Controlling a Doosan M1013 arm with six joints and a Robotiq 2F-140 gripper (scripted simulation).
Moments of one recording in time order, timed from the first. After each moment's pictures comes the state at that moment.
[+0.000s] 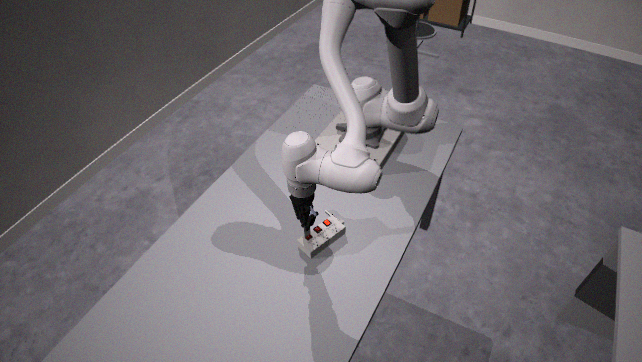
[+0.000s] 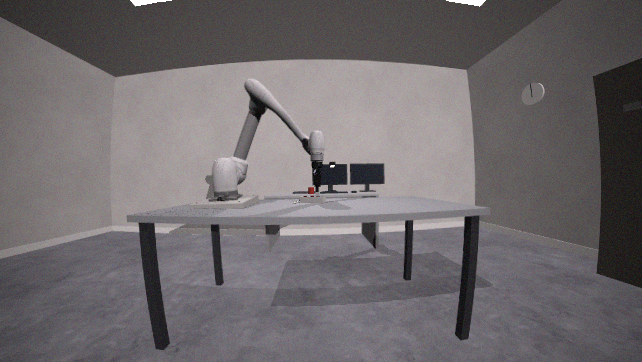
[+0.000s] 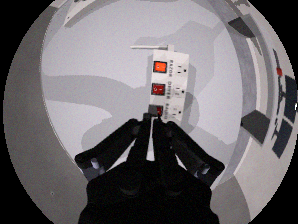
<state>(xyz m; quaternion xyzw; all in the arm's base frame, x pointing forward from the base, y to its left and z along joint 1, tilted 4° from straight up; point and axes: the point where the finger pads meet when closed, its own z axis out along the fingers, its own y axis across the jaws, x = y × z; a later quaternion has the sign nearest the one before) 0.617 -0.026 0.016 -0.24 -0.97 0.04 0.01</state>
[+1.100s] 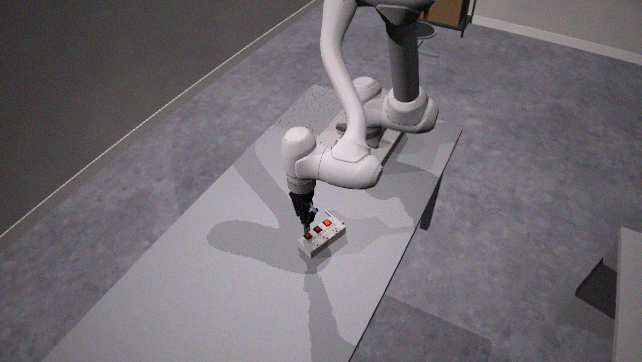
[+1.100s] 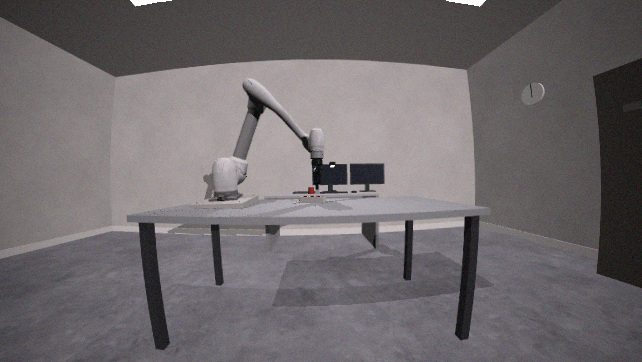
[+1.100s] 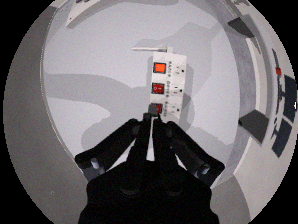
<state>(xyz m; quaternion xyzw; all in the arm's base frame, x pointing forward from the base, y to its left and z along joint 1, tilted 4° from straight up) 0.617 -0.025 0.033 -0.24 -0.97 0.04 0.01</state>
